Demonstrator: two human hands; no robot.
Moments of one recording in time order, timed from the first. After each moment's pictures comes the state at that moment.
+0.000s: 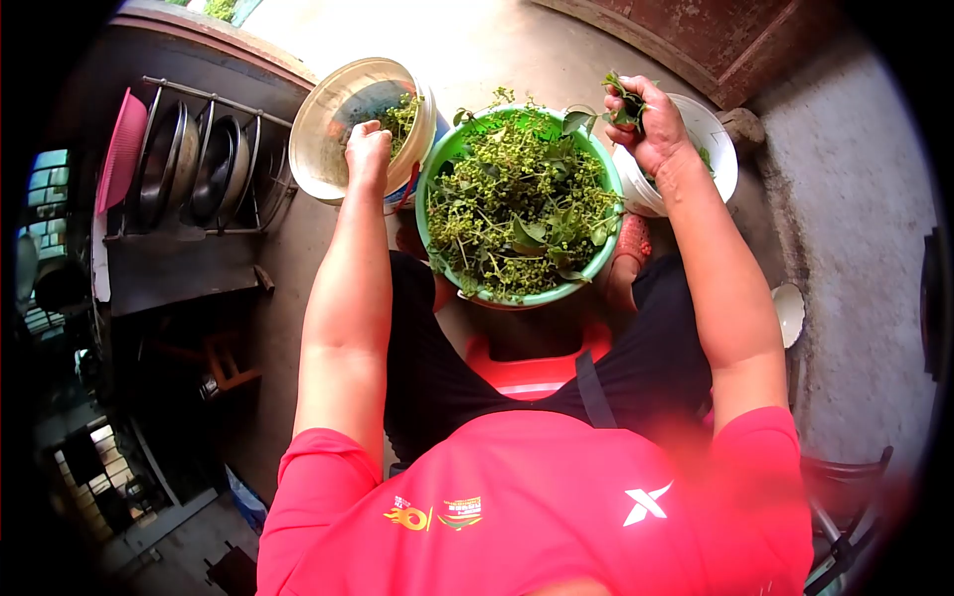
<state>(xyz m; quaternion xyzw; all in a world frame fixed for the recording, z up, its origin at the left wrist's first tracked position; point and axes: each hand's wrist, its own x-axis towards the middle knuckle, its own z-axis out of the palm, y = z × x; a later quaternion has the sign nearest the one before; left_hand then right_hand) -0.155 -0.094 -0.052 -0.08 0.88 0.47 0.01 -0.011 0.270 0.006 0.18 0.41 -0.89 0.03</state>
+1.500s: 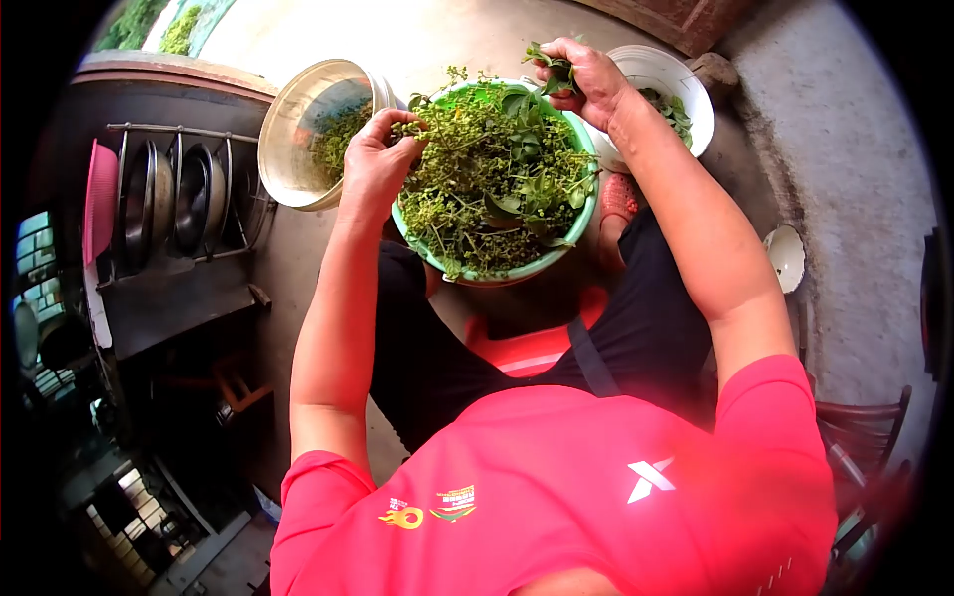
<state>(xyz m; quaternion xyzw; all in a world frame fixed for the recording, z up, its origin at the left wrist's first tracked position) -0.046 -0.017 0.040 0.07 0.80 0.56 0.20 -0.010 0.250 0.004 0.19 0.49 -0.85 0.06</state>
